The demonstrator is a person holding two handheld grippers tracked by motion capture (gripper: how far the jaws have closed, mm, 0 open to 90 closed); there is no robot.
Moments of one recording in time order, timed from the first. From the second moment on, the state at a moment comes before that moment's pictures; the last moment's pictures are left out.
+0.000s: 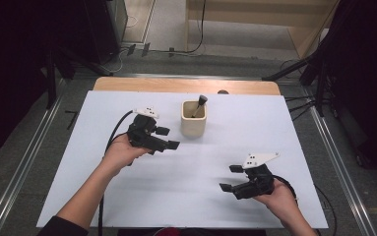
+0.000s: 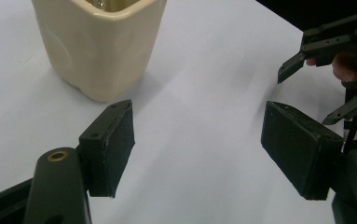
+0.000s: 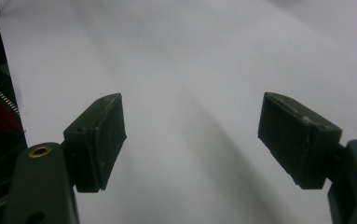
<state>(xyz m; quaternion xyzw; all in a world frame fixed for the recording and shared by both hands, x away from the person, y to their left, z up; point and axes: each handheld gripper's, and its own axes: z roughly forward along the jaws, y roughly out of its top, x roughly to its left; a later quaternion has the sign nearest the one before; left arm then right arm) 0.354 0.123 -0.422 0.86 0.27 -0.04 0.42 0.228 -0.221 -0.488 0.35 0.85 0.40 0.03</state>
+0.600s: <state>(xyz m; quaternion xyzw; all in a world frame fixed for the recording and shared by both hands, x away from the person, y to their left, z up) 0.330 0.137 -0.443 0.87 0.27 -0.02 0.41 0.228 -0.221 -0.488 0.35 0.85 0.40 0.03</state>
